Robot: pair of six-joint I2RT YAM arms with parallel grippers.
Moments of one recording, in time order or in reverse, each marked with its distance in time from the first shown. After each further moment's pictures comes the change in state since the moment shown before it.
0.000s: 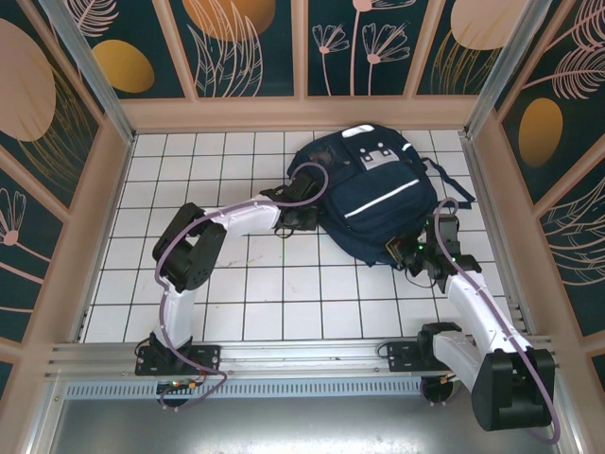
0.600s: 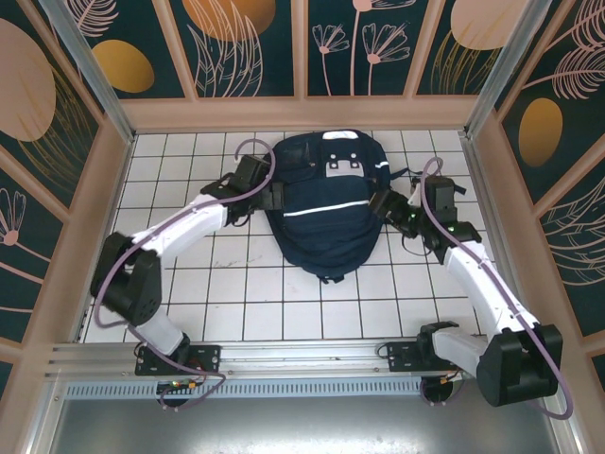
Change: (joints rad) left arm 0.164 -0.421 -0.179 -0.032 -0.161 0.026; right arm 0.101 0.148 0.326 0.002 0.077 -0.310
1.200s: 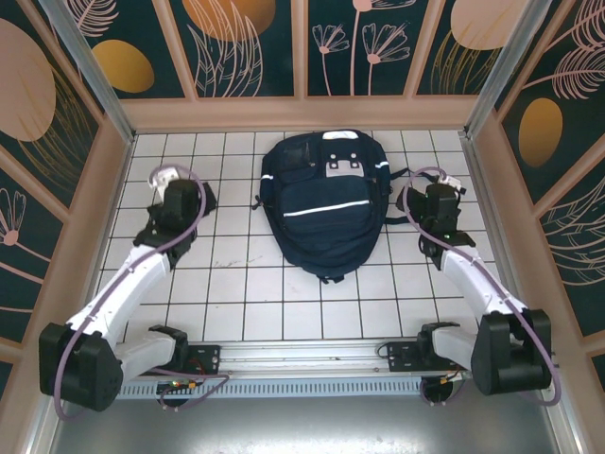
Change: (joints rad) left arm 0.262 -0.511 -0.482 0.205 -0.294 0.002; right arm -0.085 0.071 -0.188 0.381 0.578 -0.312
